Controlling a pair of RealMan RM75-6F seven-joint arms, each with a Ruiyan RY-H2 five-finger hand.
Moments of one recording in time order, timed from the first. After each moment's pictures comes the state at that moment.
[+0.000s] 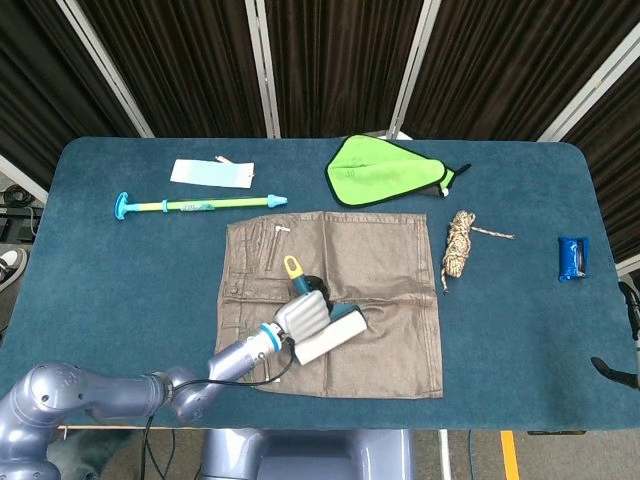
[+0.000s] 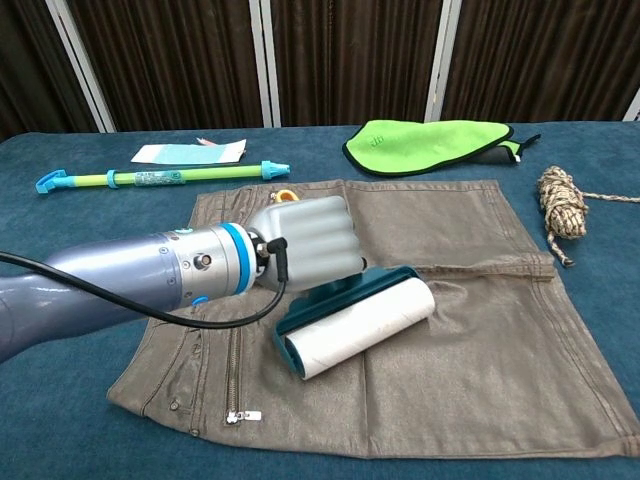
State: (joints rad) left arm -1.08 -1.79 -0.03 -1.29 1.19 0.80 1.26; right arm 0.03 -0.96 0.11 -1.67 -1.36 1.47 -0.08
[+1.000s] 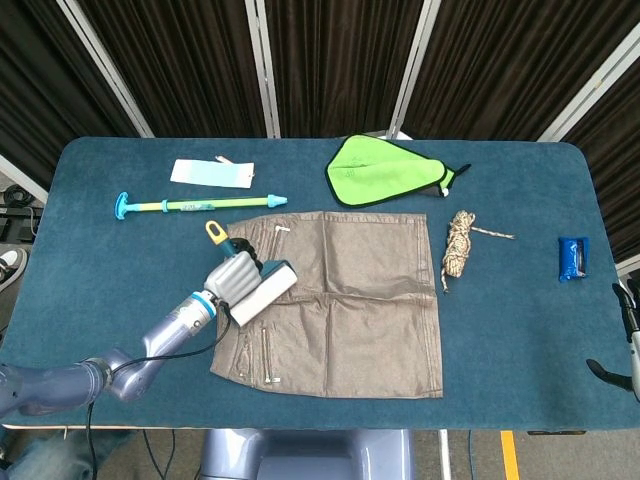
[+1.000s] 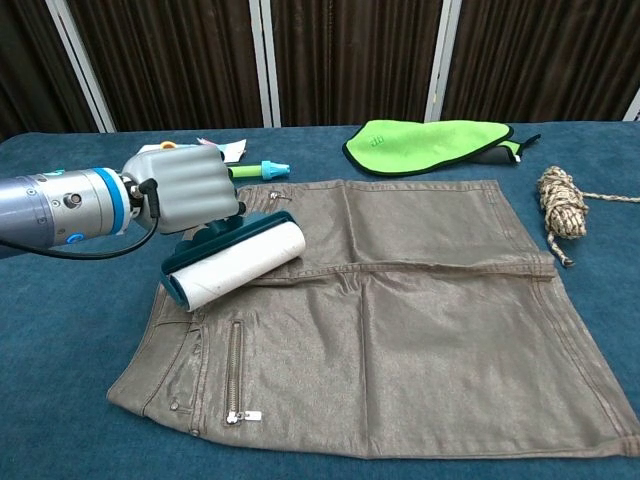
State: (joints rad) left arm -0.99 -1.57 0.05 -1.30 1.19 0.87 1.20; right arm 0.03 -0.96 0.10 -1.69 -1.39 1.49 -0.09
